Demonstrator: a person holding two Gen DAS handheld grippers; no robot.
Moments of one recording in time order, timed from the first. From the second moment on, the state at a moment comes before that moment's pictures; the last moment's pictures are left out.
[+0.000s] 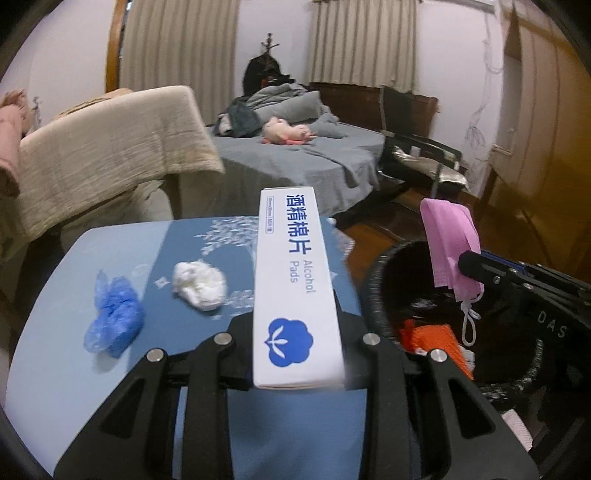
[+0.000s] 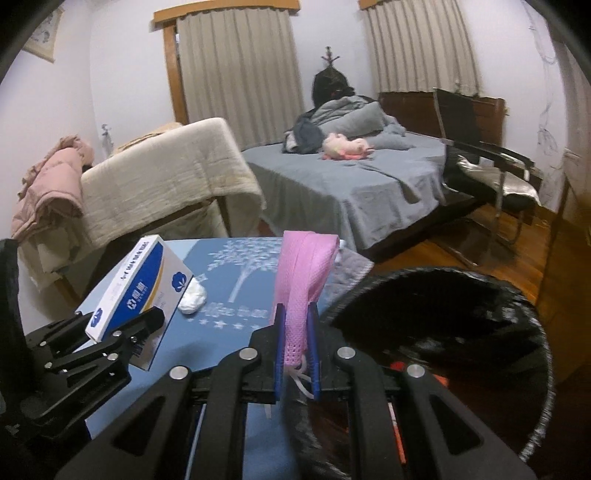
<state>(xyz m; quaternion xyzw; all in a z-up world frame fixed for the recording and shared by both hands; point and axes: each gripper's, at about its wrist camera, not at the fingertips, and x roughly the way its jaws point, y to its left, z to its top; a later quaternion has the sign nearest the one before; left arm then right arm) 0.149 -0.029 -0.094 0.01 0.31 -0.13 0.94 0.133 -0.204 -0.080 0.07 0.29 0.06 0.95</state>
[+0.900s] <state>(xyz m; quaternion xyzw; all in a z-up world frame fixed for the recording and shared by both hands) 0.169 -0.173 -0.114 0.04 0.31 -0.27 0.91 0.097 -0.330 -0.117 0.10 0.32 -0.06 0.94</state>
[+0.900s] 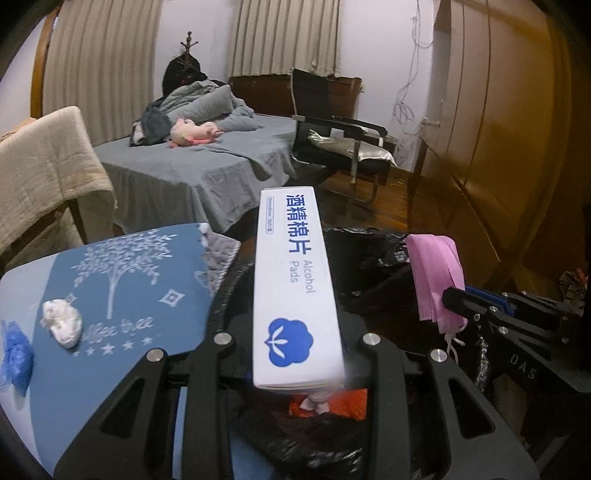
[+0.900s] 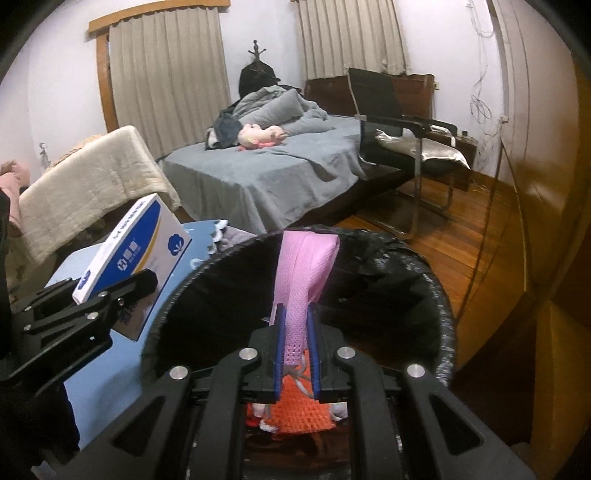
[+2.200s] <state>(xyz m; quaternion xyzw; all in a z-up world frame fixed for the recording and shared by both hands) 0.169 -0.013 -0.091 0.02 0.27 -0.11 0.96 0.120 -0.254 -0.102 0.07 0.28 -0.02 0.96</state>
